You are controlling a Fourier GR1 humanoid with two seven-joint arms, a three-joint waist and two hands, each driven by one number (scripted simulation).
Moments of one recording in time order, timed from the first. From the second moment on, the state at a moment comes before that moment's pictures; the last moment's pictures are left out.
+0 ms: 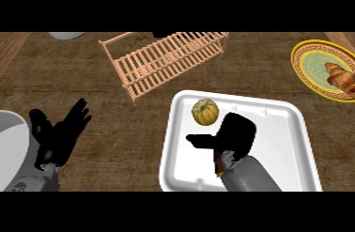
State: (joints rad) left arm -0.06 0.36 -0.12 -1.37 0.34 0.14 0.22; right arm -0.31 -0.01 0.47 -1.35 1.20 0.19 1.14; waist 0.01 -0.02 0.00
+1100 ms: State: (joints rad) left arm -0.06 0.34 -0.11 -1.38 0.32 0.14 0.24; right arm -0.53 0.00 0.66 -1.76 0.60 0.30 0.56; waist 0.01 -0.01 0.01
